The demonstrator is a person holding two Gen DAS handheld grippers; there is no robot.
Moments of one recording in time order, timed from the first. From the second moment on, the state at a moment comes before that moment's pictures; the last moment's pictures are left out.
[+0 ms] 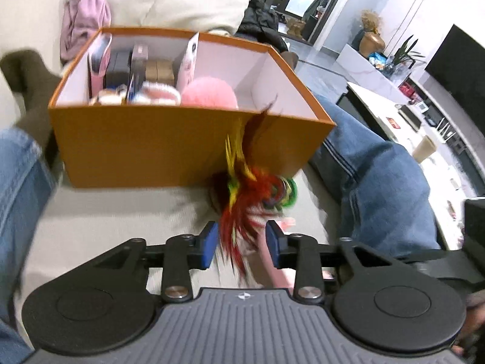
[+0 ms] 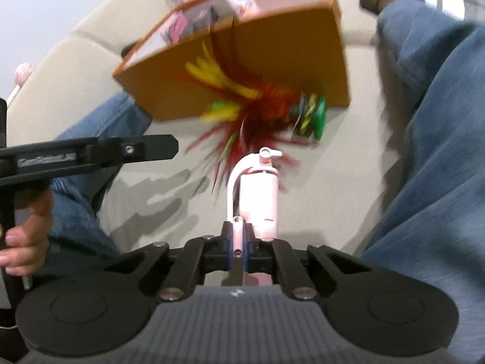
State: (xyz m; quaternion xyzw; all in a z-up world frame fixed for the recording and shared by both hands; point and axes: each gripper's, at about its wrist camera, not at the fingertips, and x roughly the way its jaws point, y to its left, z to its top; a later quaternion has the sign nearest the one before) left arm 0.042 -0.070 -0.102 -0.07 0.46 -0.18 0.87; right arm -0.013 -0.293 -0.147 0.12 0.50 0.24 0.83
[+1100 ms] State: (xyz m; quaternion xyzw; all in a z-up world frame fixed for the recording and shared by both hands) left arm 0.071 -0.066 -0.057 -0.12 0.35 -0.20 0.91; right arm 0.022 -0.371 -0.034 0.15 0.35 0.19 0.90
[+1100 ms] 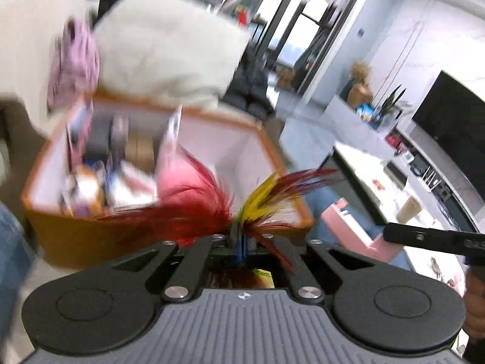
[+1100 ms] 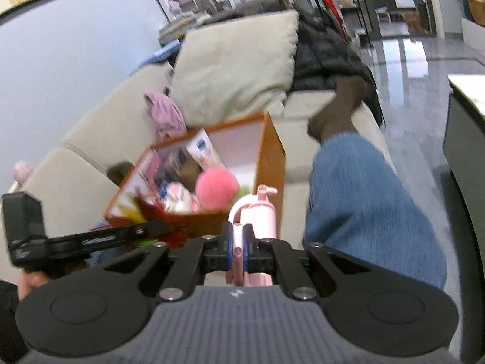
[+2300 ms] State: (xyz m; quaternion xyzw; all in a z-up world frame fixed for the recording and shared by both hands) left arm 0.159 -0.076 -0.082 -0.04 0.45 -0.18 0.87; right arm 0.206 -0.280 -0.109 0.12 0.37 0.12 0.91
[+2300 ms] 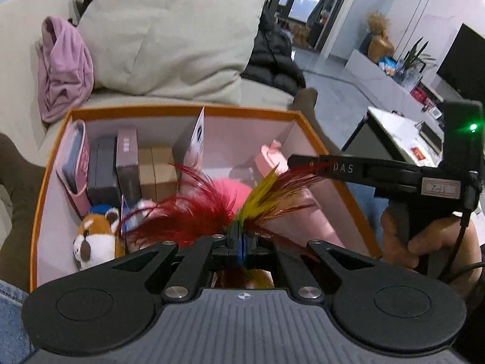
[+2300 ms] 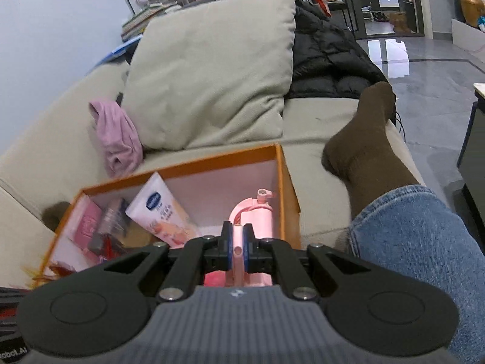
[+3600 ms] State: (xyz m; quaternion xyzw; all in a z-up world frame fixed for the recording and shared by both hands) left arm 0.109 -0.040 -0.041 -0.05 0.40 -0.12 0.91; right arm 0.202 -0.245 -0.099 -0.03 0.40 0.07 0.91
